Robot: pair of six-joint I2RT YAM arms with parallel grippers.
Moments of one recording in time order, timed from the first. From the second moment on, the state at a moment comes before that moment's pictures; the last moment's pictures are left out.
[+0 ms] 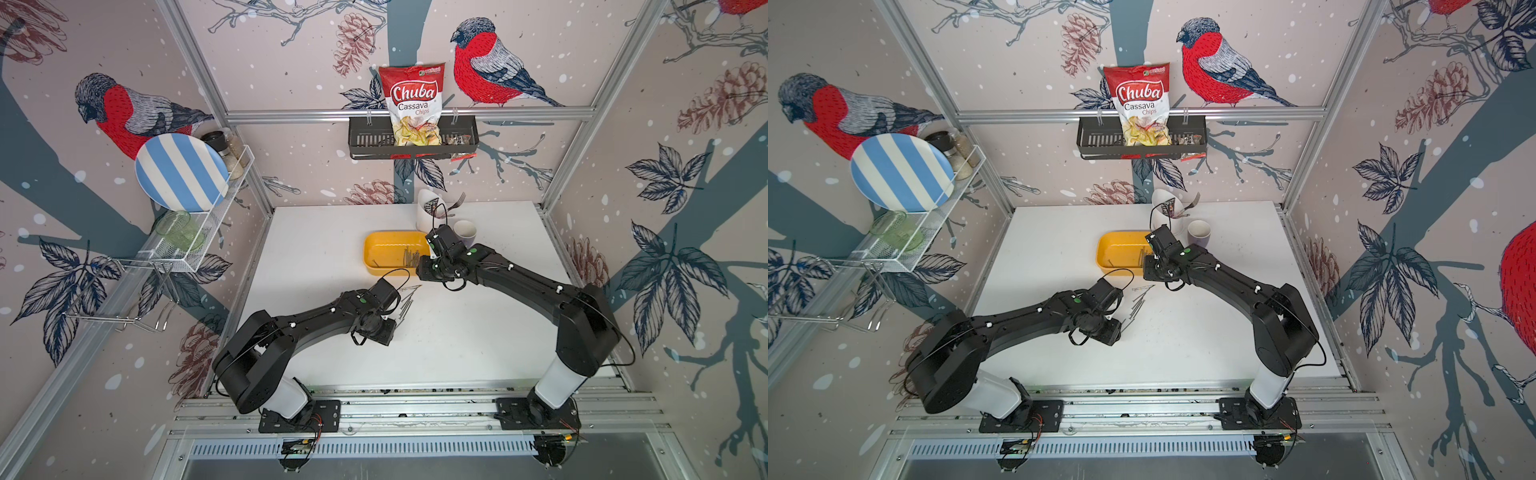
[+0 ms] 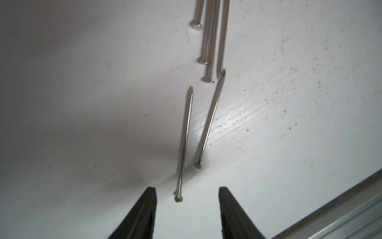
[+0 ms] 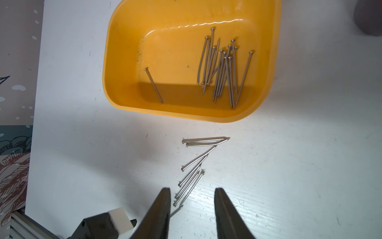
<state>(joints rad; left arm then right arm) -0.77 1.49 0.81 -0.62 0.11 -0.37 0.73 1.71 1.34 -0.59 -0.03 0.60</state>
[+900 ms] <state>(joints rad) -0.83 1.68 0.91 -0.73 -0.02 -0.43 0.55 1.64 1.40 -0.64 -0.12 0.44</state>
